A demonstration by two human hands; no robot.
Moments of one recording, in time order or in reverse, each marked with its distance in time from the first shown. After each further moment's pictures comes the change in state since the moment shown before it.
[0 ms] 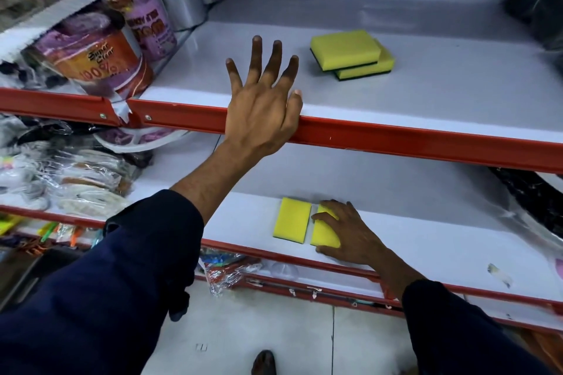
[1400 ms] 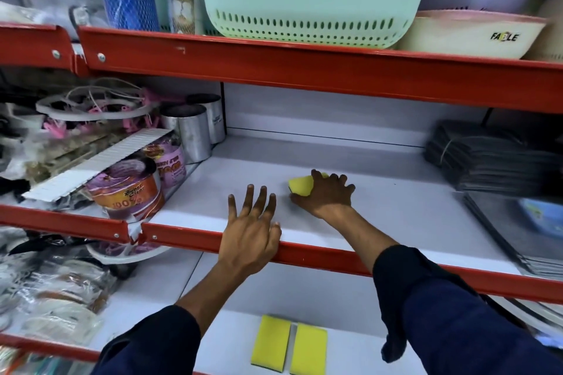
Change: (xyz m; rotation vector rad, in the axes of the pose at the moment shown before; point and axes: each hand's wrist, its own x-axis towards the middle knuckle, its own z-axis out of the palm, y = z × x) left_hand -0.003 0.003 -0.014 0.007 -0.111 -0.001; right_hand 0.143 -0.062 -0.307 -0.087 0.258 0.610
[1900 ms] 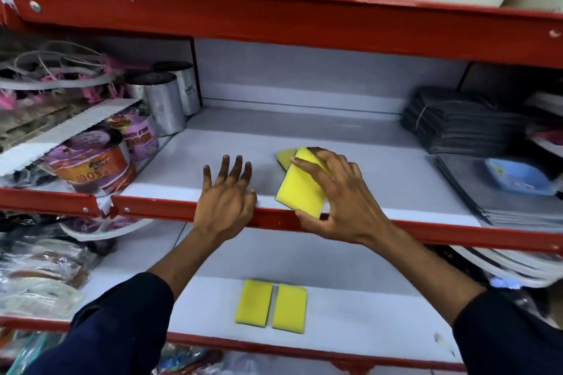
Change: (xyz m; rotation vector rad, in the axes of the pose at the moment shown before) left_hand 0.001 -0.002 0.003 0.018 0.013 0.005; right_hand -0.120 0.073 -0.036 0.052 0.312 -0.624
